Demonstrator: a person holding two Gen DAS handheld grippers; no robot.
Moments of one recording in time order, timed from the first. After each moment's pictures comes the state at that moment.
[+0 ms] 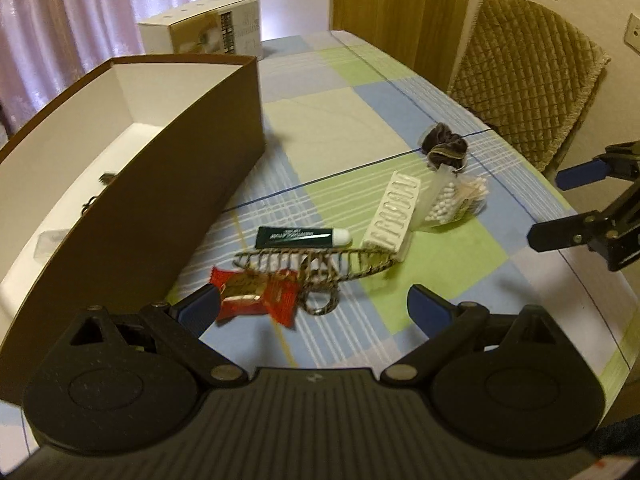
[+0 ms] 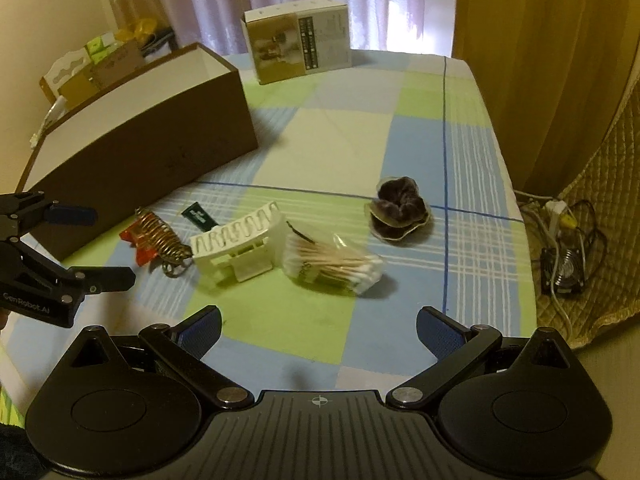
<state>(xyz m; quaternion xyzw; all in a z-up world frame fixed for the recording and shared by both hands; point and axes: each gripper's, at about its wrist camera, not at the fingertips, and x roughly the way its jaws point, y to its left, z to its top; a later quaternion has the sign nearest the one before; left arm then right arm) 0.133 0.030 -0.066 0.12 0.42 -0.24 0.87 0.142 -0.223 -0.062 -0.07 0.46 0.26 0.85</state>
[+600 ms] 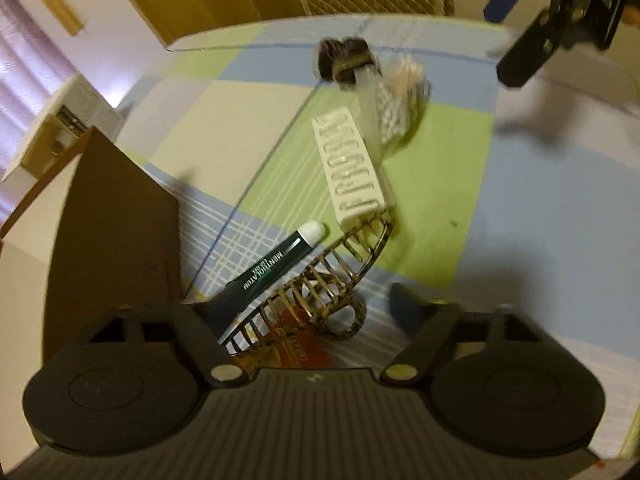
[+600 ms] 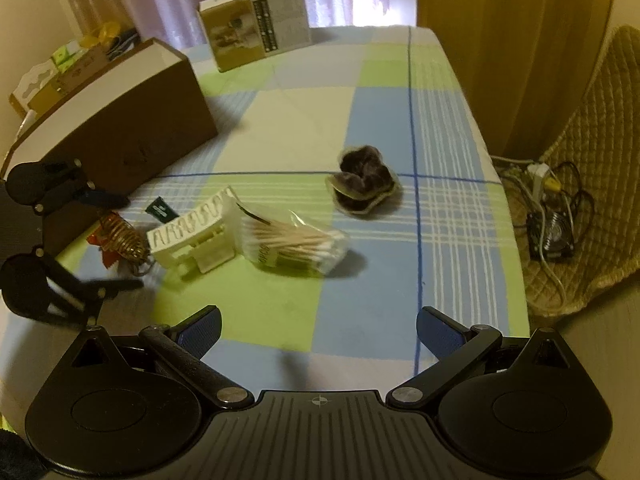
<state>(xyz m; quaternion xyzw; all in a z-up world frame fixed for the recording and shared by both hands) 0.157 -0.006 -0.115 0.40 0.35 -0.39 0.75 0.151 -0.242 -0.079 -0.04 0.49 0.21 0.85</state>
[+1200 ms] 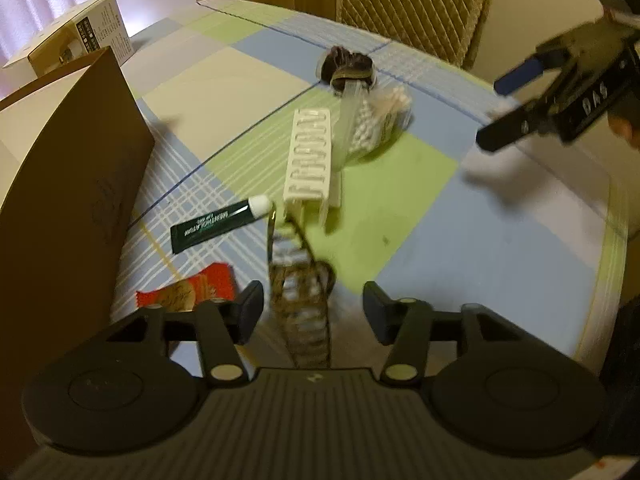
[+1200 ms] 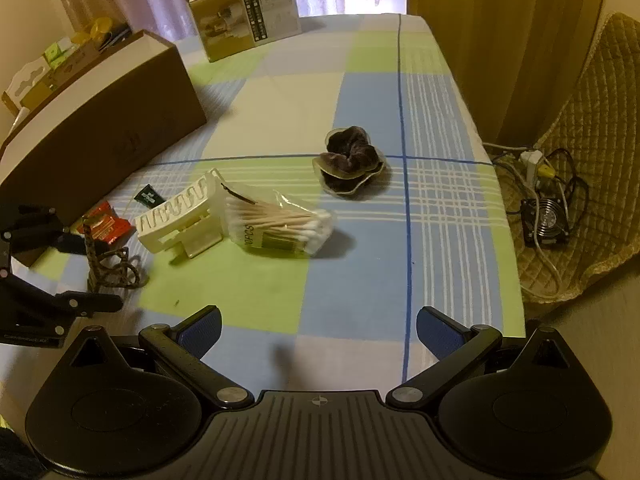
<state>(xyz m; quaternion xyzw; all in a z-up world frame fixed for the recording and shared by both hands) 0.142 0.007 -0.104 0.24 0.44 -0.37 0.78 0.148 -0.246 -0.085 -0.05 0.50 0.21 0.84</state>
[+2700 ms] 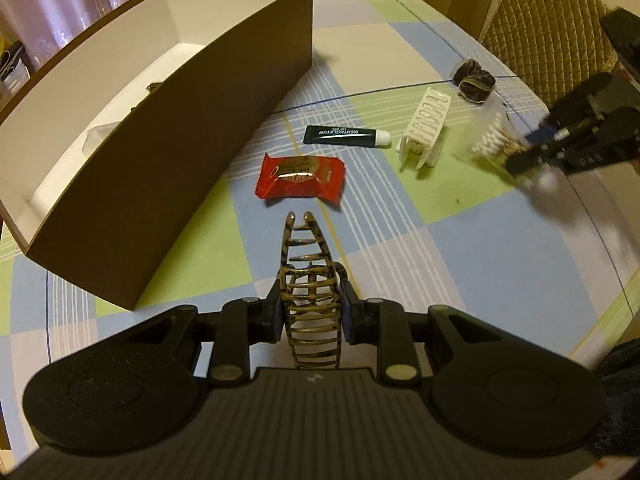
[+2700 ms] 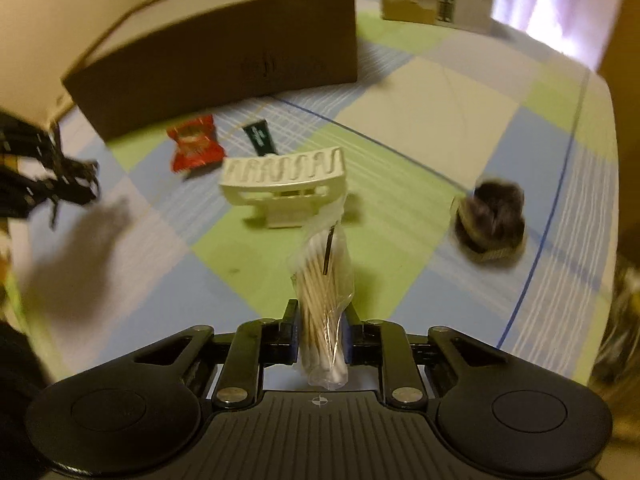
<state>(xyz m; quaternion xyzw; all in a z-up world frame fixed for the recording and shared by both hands) 0.094 0.085 -0.069 0.12 0.50 -0.18 0.84 0.169 -0.207 -0.101 -0.17 0.50 0.42 0.74</state>
